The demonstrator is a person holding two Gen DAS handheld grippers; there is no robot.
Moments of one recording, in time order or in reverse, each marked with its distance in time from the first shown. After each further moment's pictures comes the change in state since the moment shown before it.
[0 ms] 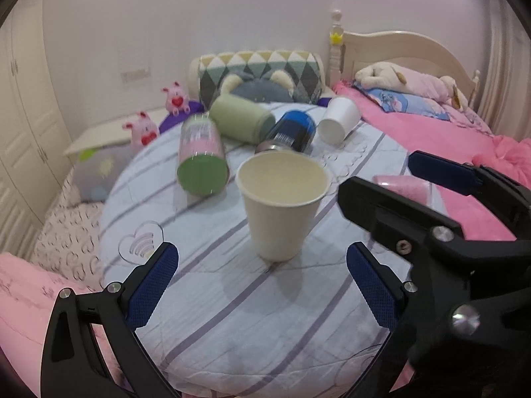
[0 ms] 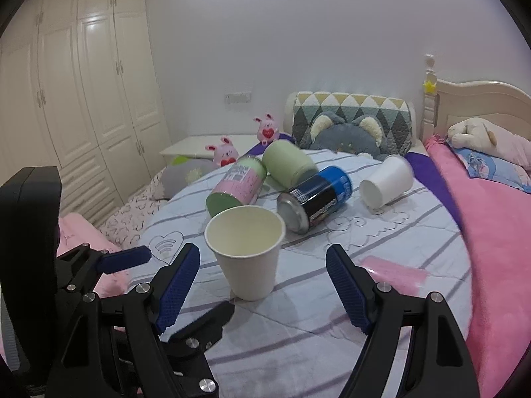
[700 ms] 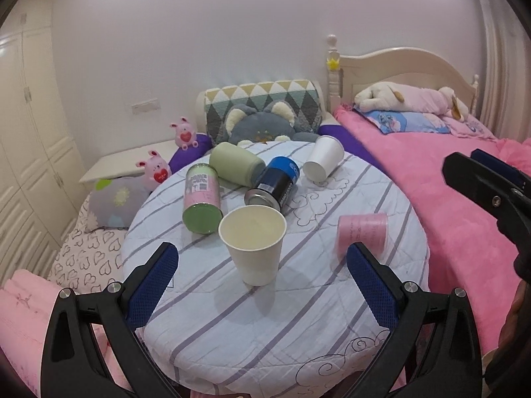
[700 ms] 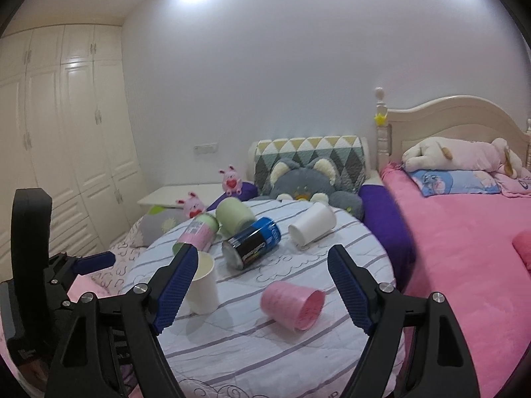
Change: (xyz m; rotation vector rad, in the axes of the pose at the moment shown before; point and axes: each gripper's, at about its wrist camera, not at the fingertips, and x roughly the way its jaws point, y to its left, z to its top) left arm -0.056 -0.034 0.028 0.017 -0.096 0.060; right arm -0.094 -0.060 0.010 0.073 -0.201 -0.106
